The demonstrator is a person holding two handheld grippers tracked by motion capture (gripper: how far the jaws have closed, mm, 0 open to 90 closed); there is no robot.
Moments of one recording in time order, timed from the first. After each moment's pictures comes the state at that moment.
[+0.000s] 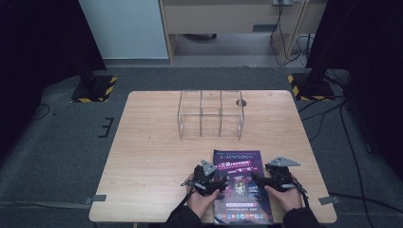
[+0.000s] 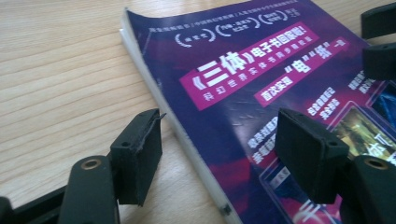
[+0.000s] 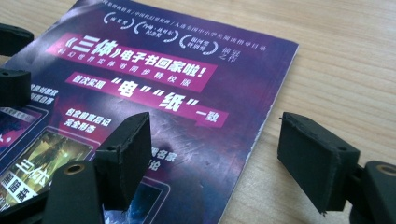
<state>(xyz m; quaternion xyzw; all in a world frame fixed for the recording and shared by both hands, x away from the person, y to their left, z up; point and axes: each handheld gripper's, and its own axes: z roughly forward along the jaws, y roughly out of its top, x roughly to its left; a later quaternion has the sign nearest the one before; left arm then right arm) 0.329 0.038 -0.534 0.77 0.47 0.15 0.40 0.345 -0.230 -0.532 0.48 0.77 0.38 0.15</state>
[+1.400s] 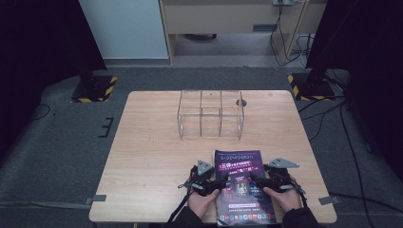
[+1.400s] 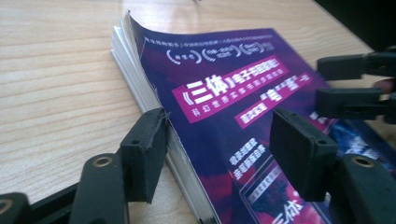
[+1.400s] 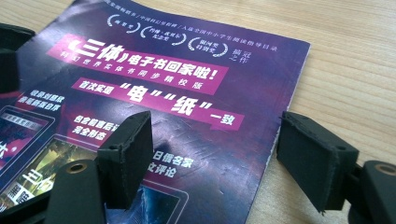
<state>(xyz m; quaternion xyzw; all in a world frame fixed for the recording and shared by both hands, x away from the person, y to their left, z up) 0.325 0.047 -0.529 0.72 0.50 0.09 0.47 0.344 -0.227 -0.537 0.47 0.77 0.40 0.16</state>
